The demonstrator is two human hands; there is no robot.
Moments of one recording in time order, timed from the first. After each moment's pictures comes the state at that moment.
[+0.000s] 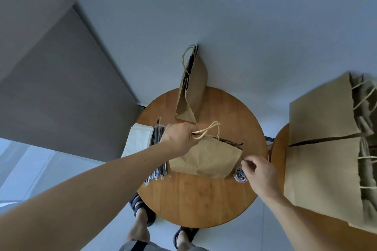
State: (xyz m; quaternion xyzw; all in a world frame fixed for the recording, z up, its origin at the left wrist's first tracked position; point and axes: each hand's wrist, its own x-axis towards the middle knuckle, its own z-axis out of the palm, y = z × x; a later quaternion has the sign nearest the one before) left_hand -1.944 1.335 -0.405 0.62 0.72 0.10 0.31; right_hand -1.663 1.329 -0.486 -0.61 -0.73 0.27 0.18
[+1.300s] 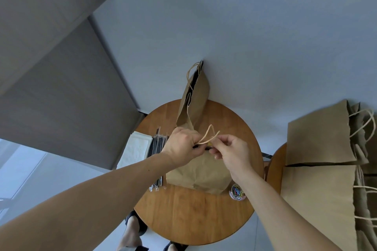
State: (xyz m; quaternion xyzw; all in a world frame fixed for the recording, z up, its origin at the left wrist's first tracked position) left_hand -1.942 1.345 -0.399 0.69 0.64 0.25 0.21; right_hand -1.773 1.384 -0.391 -0.58 -0.47 0.60 0.27
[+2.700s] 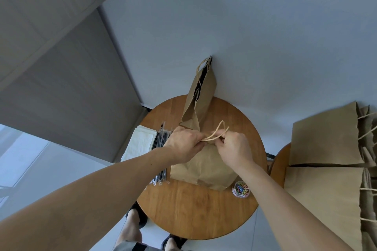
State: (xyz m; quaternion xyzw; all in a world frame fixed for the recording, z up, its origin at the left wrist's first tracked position) left_hand -1.960 1.338 -0.409 0.71 0.64 0.15 0.25; right_hand -1.789 1.393 -0.389 -0.51 -0.80 0.30 0.11
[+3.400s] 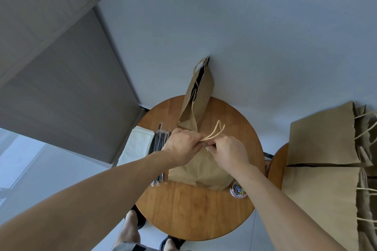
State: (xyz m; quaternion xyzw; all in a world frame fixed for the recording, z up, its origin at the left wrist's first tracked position) left_hand -1.954 1.338 -0.415 0.70 0.65 0.17 0.25; right_hand -1.787 1.392 -0.402 -0.46 -0.86 0.20 0.00
